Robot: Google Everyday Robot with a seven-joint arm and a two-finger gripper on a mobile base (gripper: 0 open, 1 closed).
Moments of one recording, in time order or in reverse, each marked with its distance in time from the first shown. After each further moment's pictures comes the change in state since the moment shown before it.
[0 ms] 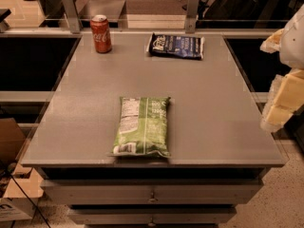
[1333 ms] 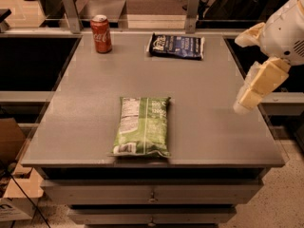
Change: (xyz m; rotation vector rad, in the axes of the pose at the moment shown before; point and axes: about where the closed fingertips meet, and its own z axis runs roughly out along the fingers) arm -0.047 -0.025 0.018 -0.058 -0.308 -0.011
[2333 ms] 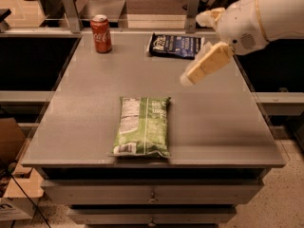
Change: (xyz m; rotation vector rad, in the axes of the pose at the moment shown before) arm -0.091 -0.043 0.039 0.080 -0.387 -0.029
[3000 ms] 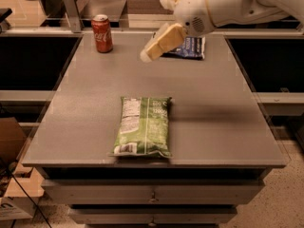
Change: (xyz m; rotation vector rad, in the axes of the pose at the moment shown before) arm -0.061 -0.048 0.073 0.012 -0.159 -0.033
